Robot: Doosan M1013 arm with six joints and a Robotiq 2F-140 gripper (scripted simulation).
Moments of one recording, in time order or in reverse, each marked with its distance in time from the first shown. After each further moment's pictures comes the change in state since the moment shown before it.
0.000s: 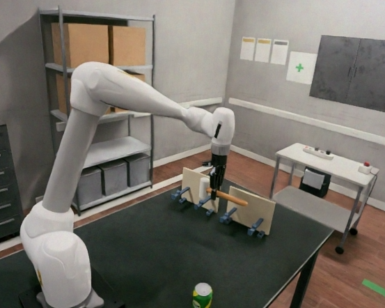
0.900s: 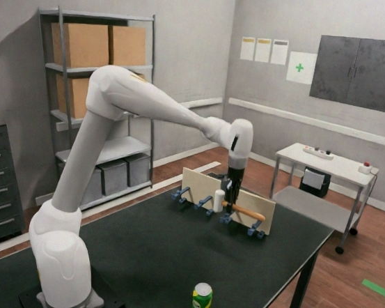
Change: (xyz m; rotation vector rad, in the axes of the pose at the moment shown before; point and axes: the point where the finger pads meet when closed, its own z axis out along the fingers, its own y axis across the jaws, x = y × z) arm -0.096 -0.012 0.036 0.001 0.002 0.004
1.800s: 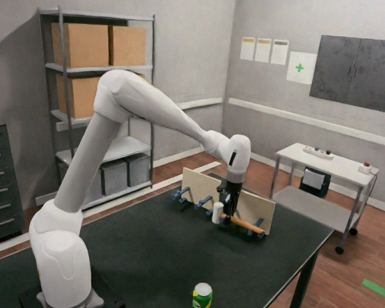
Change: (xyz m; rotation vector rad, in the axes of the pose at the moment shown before) arm 0.000 0.001 0.067 -0.001 0.000 0.000
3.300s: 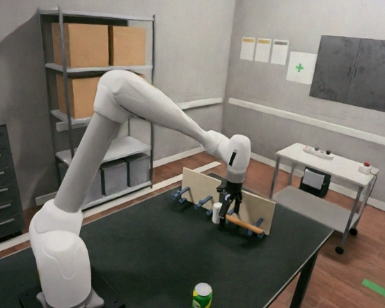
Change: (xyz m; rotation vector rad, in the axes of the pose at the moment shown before) arm 0.000 0.000 0.000 0.000 0.000 0.000
